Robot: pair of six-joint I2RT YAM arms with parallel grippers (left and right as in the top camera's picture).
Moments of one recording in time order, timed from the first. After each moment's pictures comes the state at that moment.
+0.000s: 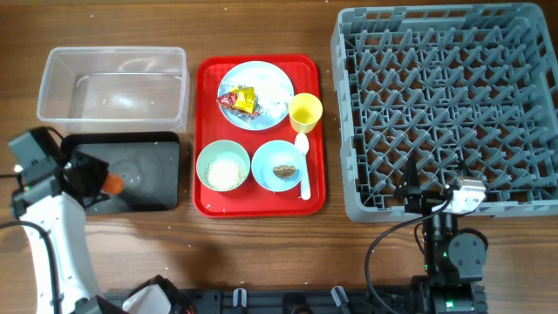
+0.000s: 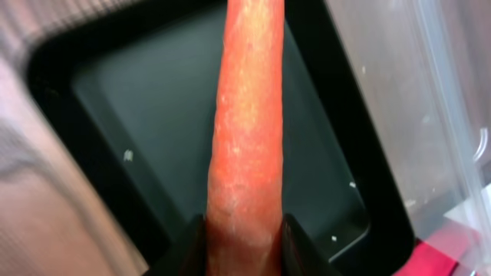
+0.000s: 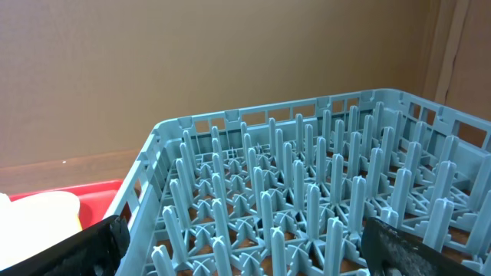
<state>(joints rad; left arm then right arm) 0.55 1.27 0.86 -0.71 0.04 -0.61 0.02 0.02 0.01 0.02 0.11 0.11</state>
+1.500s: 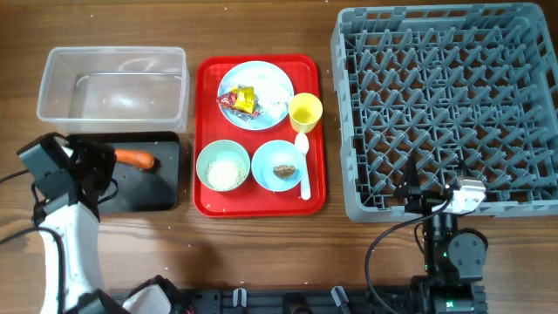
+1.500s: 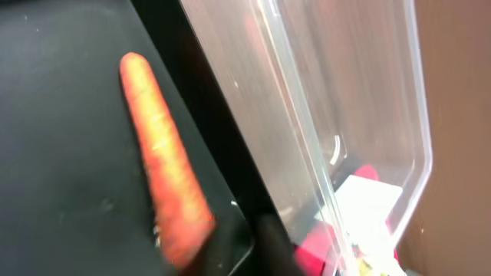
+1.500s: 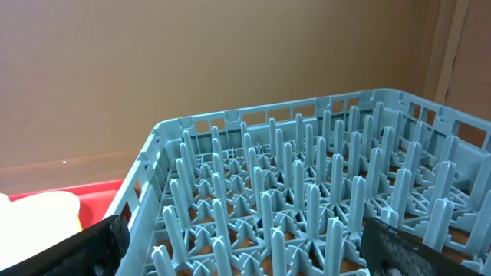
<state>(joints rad) 0.55 1.26 0.69 -0.29 0.32 -0.76 0.02 0.02 0.01 0.02 0.11 0.11</state>
